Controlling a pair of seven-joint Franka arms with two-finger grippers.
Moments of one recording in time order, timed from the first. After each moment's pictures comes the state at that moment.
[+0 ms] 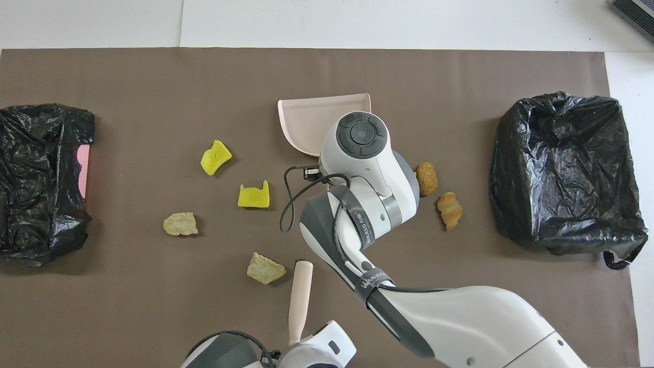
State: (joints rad) left arm -0.93 -0.20 -0.12 -2.39 -0.06 1.95 -0.82; right arm 0.55 0.52 -0.02 -1.55 0.09 2.12 0.42
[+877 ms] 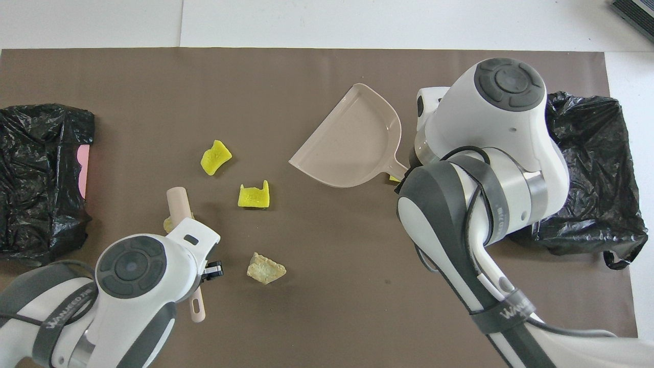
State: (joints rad) left arm -0.33 -0.28 -0.11 -2.39 0.05 1.95 -0.66; right arm 0.37 0.23 -0.02 -1.61 0.07 1.74 -0.55
